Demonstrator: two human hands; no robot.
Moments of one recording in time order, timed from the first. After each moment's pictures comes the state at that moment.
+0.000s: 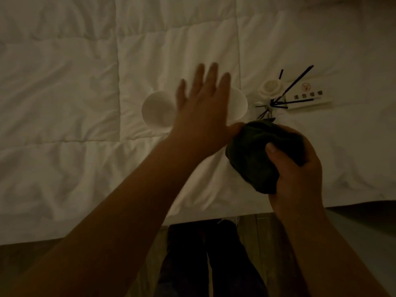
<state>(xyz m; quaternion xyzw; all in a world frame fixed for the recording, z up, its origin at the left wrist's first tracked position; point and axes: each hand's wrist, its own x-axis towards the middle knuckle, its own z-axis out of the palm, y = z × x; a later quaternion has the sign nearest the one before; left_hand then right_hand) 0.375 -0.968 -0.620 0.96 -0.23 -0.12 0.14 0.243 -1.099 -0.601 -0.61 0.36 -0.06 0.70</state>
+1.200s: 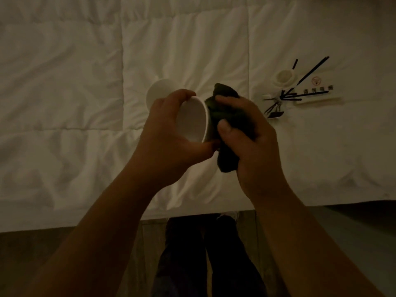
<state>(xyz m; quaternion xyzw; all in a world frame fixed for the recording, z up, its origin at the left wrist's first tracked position) 0.327 -0.897 -0.578 0.84 -0.04 -0.22 0.49 0.283 -1.043 -0.584 -0.63 0.14 0.02 0.76</state>
